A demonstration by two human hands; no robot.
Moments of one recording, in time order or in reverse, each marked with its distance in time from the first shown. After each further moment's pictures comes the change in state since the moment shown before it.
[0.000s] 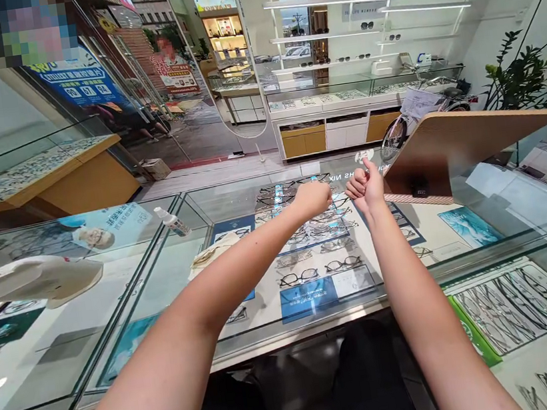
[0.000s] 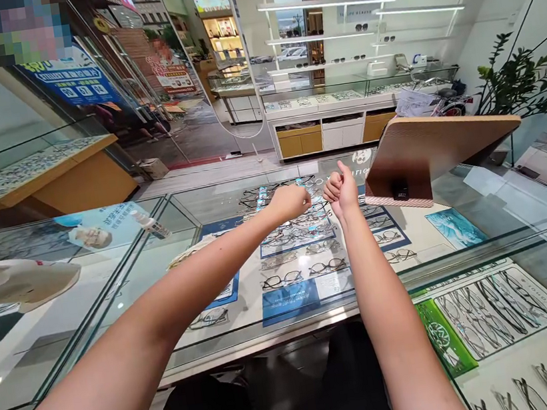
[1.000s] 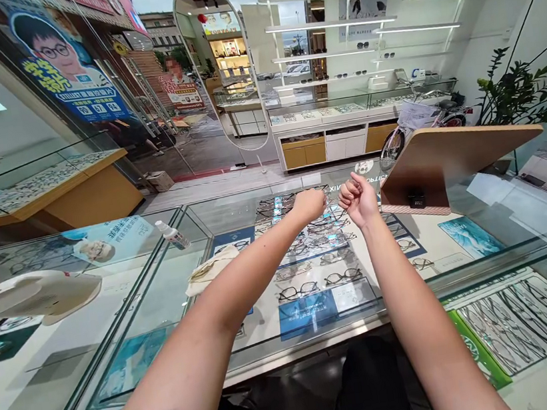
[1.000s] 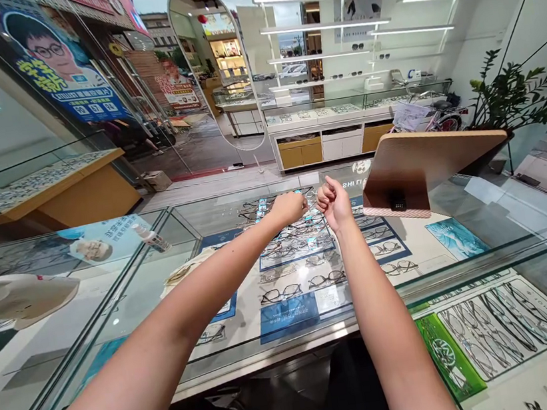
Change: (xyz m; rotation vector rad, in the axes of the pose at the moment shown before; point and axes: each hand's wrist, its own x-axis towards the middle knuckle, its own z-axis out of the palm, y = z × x) left_hand 0.030 -0.015 0.017 -0.052 0.040 -0.082; right_hand -0.009 -0.003 0.015 0.001 -0.078 -0.003
